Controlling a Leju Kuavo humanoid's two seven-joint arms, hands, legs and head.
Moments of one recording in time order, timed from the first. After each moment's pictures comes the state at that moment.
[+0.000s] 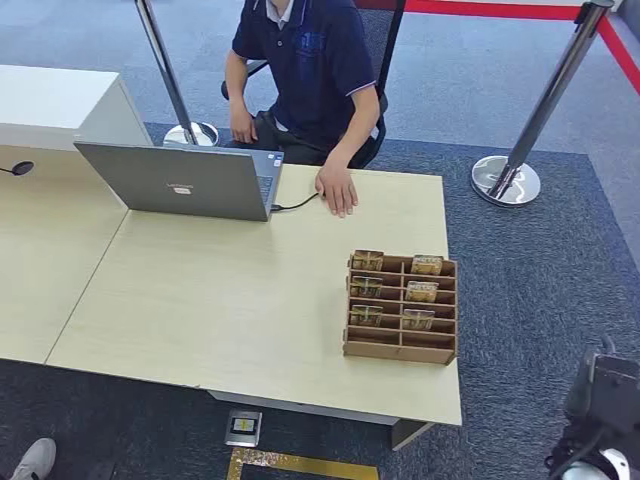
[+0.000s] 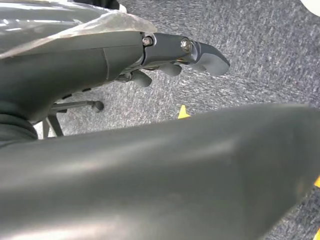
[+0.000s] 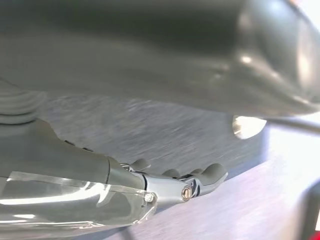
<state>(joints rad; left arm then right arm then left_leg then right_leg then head) -0.06 -0.18 1.20 -0.21 -1.01 -0.04 -0.12 -0.02 0.15 -0.31 -1.14 0.41 -0.11 -0.32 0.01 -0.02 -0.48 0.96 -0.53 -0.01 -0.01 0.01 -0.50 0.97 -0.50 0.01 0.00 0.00</state>
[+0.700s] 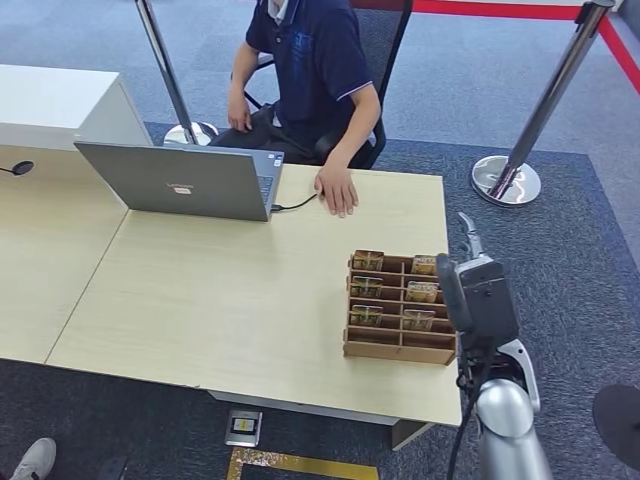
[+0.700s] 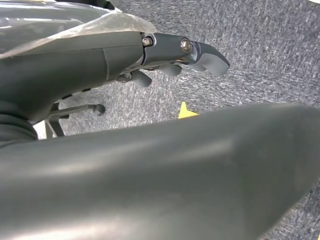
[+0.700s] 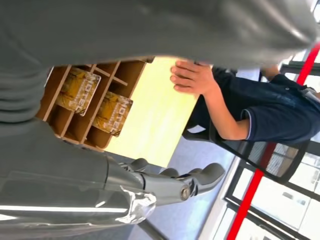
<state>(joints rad) -0.08 -0.19 1.22 -0.20 -1.09 -0.07 -0.12 -0.17 0.10 0.28 -1.30 0.43 -0.08 -0.16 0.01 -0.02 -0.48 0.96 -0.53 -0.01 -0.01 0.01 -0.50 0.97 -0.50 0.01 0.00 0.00</state>
